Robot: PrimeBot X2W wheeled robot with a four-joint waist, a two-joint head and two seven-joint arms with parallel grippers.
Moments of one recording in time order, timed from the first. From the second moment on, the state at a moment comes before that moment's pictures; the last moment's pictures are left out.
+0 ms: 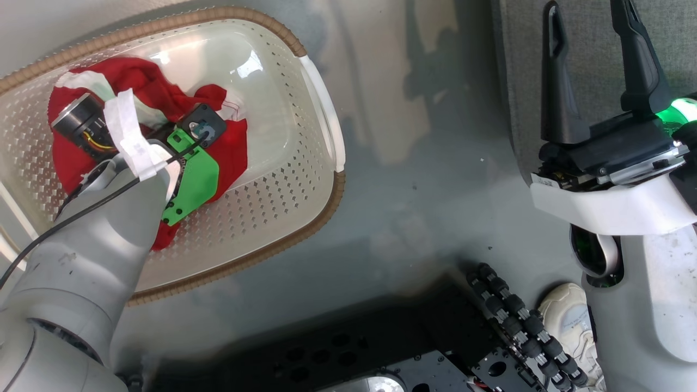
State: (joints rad) left arm -1.12 0.21 -1.02 1.29 -0.15 -0.11 0.04; right arm -0.48 -0.05 0.08 -0.23 0.16 0.13 -0.26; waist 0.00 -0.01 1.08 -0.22
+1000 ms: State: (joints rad) left arm -1.01 0.08 -1.01 1.23 -0.27 -0.12 -0.26; right arm -0.43 -0.05 0.05 -0.12 0.15 0.13 -0.26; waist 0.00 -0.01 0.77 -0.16
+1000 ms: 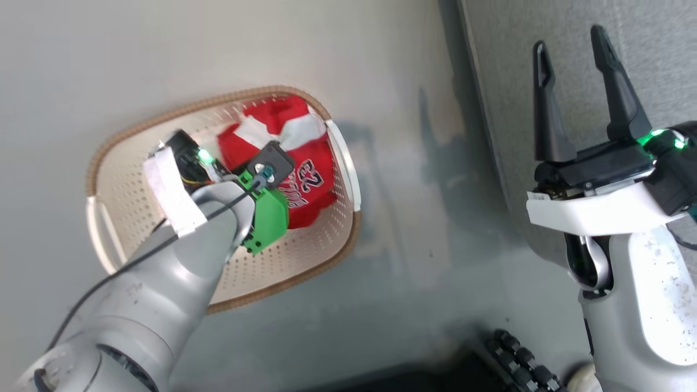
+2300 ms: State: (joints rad) left arm -0.73 0.14 -0.71 0.45 -0.31 -0.06 -0.26; right arm -0.13 -0.05 0.05 0.01 0.16 0.13 -0.26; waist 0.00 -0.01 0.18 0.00
